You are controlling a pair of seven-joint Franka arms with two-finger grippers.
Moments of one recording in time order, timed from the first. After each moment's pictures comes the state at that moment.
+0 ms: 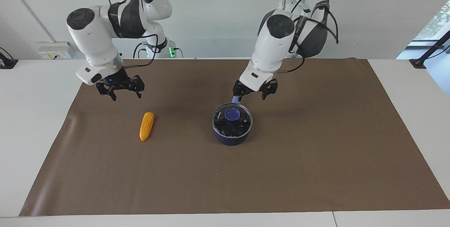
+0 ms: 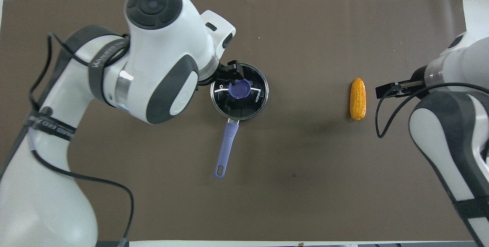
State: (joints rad) left arm -0.57 0.43 -0.04 -1.33 -0.10 1.77 -0.61; right arm 0.16 0.01 -0.12 -1.99 0.01 2.04 -0.04
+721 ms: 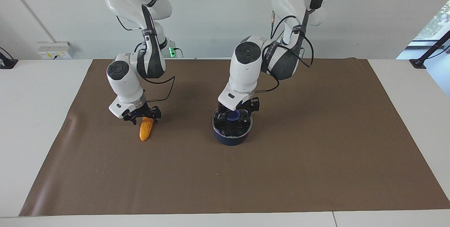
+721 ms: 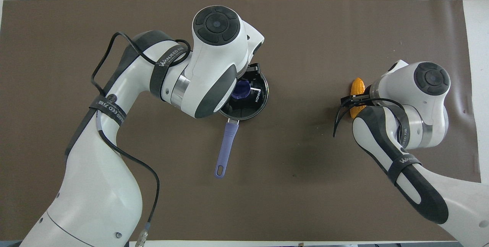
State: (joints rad) left arm -0.61 0.55 -0.04 -1.29 -0.01 1.85 -0.62; right arm 0.19 0.23 -0.12 -2.15 0.01 2.38 0.00
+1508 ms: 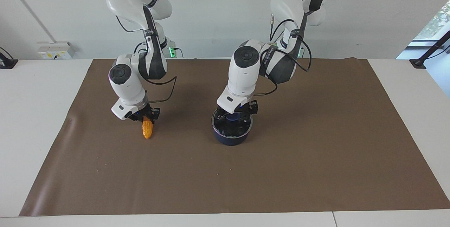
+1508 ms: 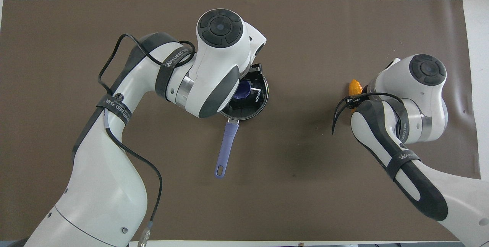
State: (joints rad) left arm -0.62 0.57 -0.04 -1.29 -0.01 1.88 -0.62; right arm 0.19 0.23 -0.12 -2.09 0.01 2.25 0.00
